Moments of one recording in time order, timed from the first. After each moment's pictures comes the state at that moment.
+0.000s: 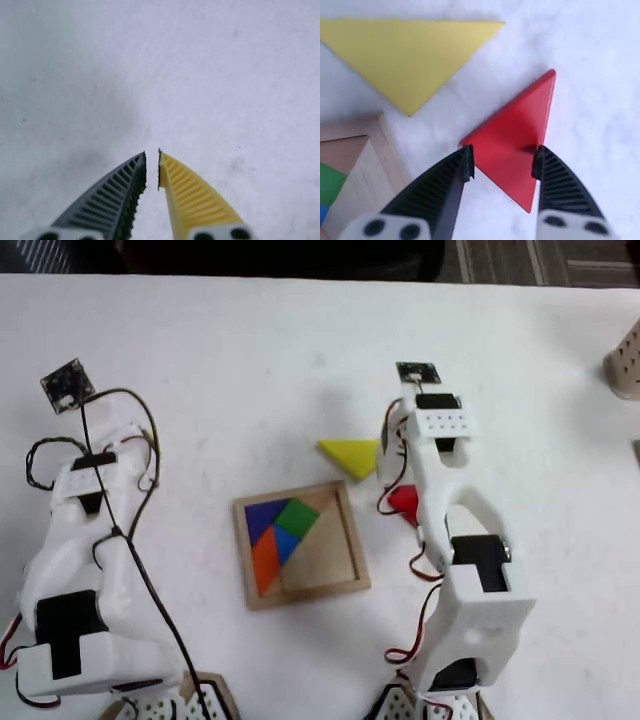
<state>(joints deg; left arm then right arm) -18.6 -2.5 39.8 28.6 21.4 -6.8 18.0 5.5 73.1 1.1</state>
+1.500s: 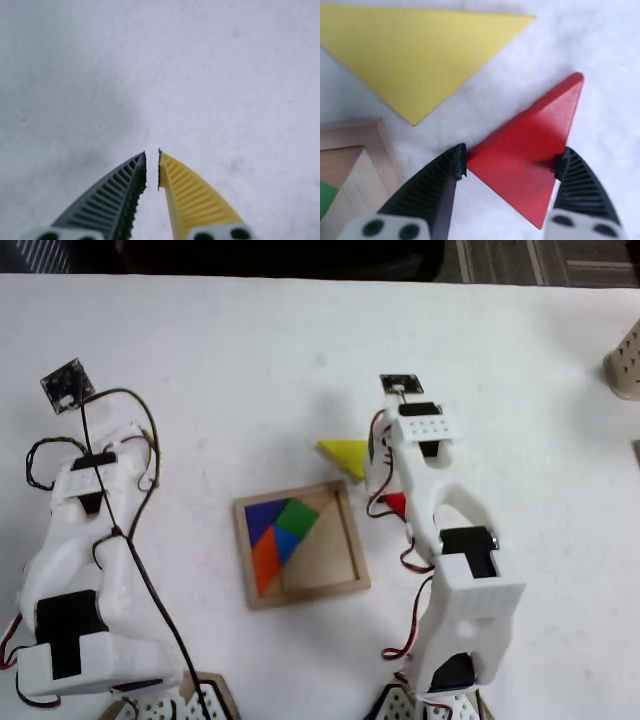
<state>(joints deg) -18.6 -2.5 39.8 28.6 21.4 -9.8 22.5 7.1 68.4 0.4</state>
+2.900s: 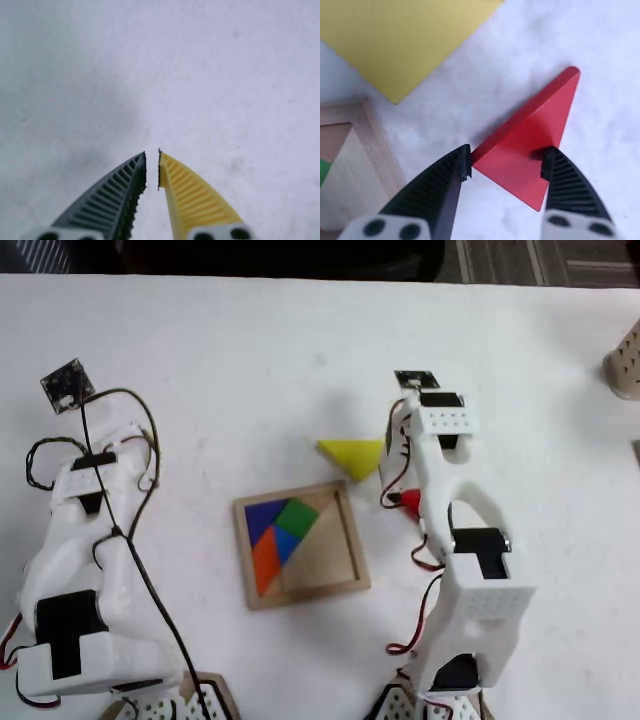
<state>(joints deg) -18.6 -2.5 39.8 28.6 21.4 -4.0 22.4 3.2 75.9 5.0</state>
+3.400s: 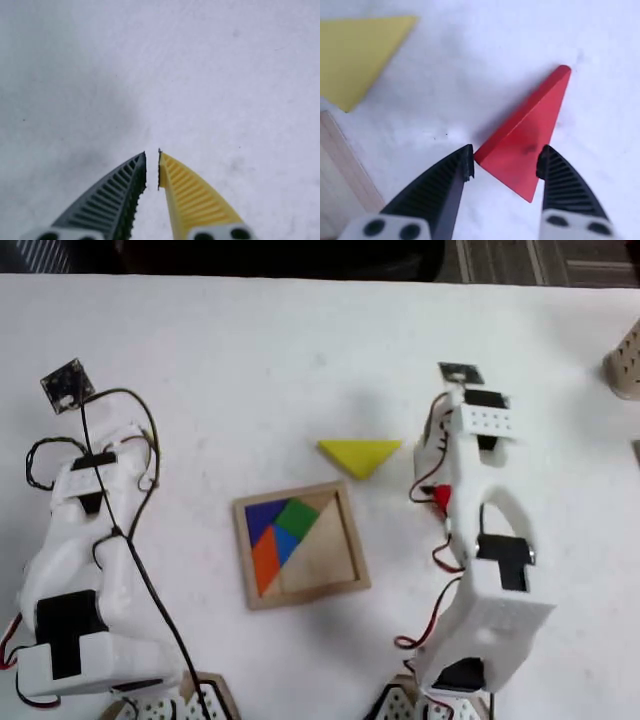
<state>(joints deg) -18.6 -2.5 39.8 28.6 21.4 4.1 17.5 3.5 75.8 7.3</state>
